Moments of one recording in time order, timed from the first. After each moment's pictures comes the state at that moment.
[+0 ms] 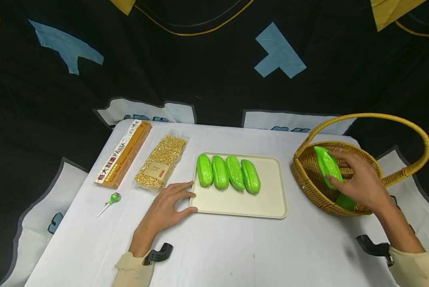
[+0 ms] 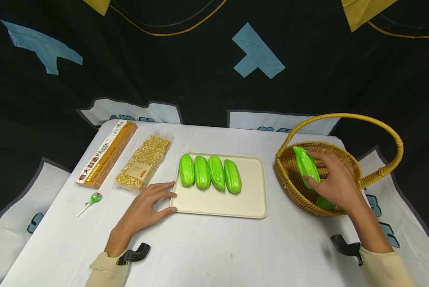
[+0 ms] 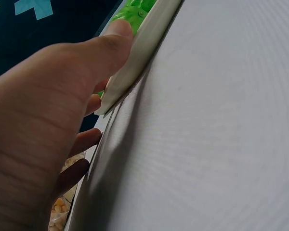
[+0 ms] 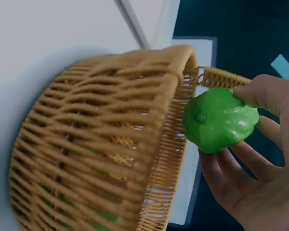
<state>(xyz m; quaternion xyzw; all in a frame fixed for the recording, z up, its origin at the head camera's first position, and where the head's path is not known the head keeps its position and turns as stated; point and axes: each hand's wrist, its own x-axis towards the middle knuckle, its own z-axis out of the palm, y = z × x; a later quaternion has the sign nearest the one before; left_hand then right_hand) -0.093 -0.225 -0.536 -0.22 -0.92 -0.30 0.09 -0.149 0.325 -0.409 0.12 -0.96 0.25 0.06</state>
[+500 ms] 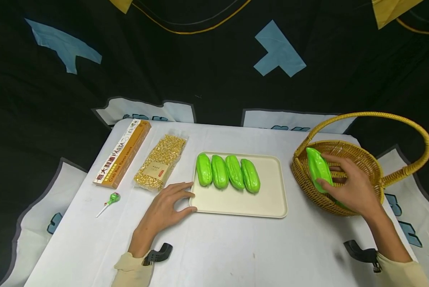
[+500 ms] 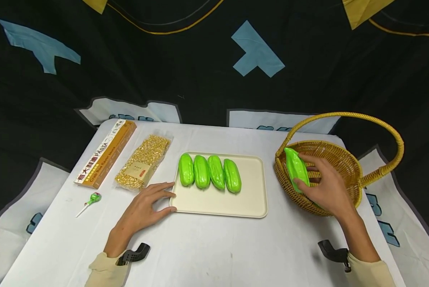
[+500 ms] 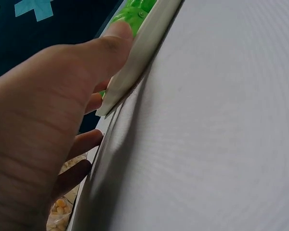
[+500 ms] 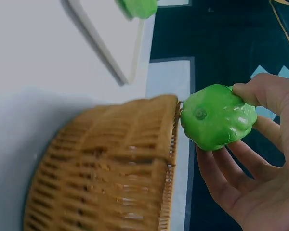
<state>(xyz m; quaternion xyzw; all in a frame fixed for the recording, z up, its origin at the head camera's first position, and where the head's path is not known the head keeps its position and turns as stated) -0.094 -0.225 -0.536 -0.24 -0.92 -0.30 0.11 -0.133 0.300 -0.416 0.13 -0.93 0.34 0.09</state>
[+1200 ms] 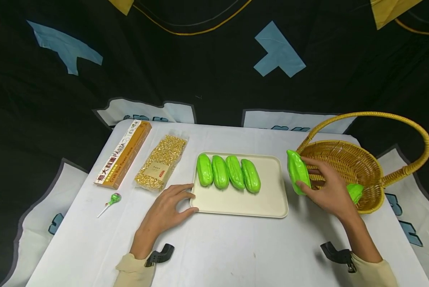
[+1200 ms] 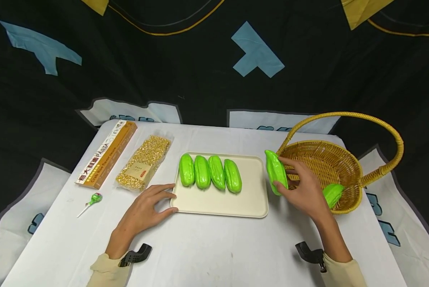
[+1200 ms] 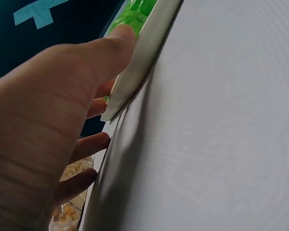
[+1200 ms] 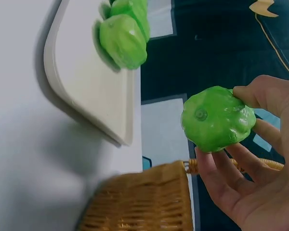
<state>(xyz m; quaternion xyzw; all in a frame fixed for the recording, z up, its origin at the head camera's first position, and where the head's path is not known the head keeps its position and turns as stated) -0.092 -0.222 -0.534 -0.24 -0.92 -0.28 0.12 -0.127 0.253 -0.433 0.15 -0.90 0.40 0.09</state>
